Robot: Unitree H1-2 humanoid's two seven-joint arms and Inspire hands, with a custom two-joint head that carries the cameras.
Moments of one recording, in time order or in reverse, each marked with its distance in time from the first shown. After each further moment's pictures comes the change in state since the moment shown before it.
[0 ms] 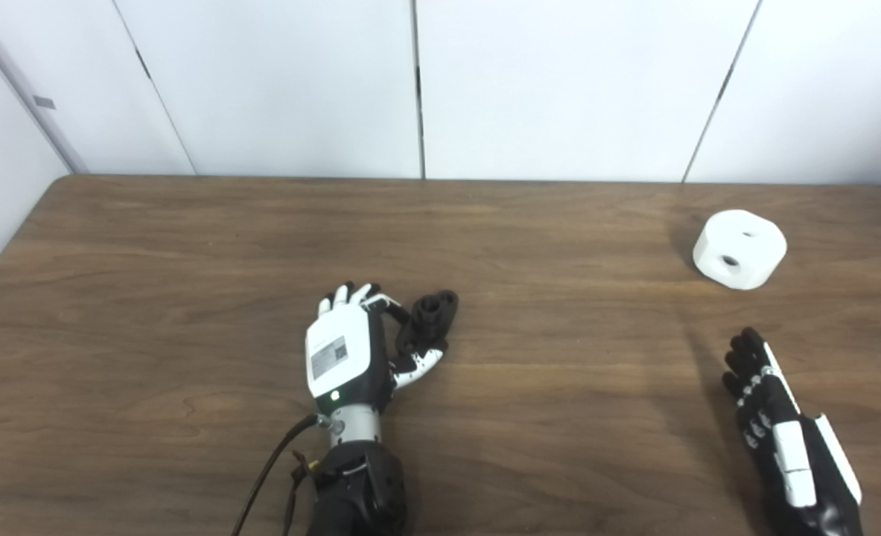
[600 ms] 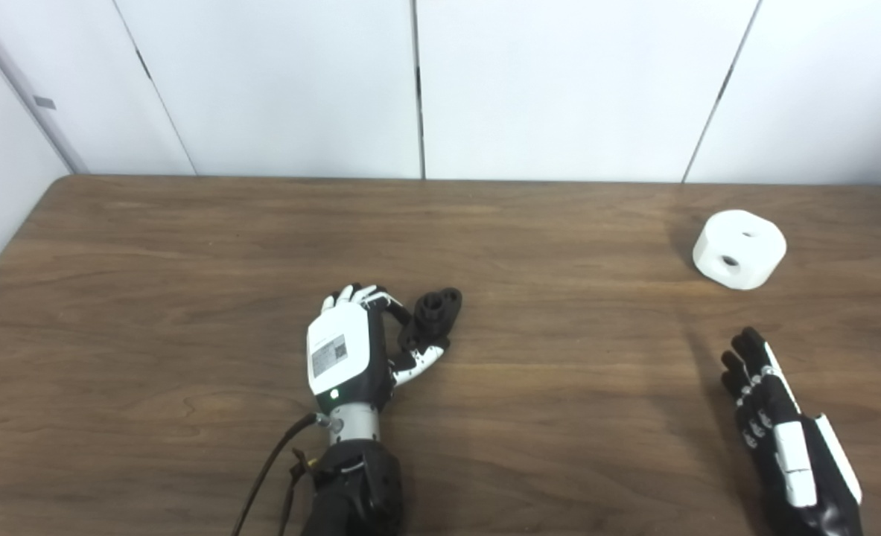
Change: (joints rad) left arm -0.012 0.055 -0.020 0.000 -0.086 -0.033 -0.029; right arm -0.004 0.002 -0.001 0.002 0.013 -0.002 0.000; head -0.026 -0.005
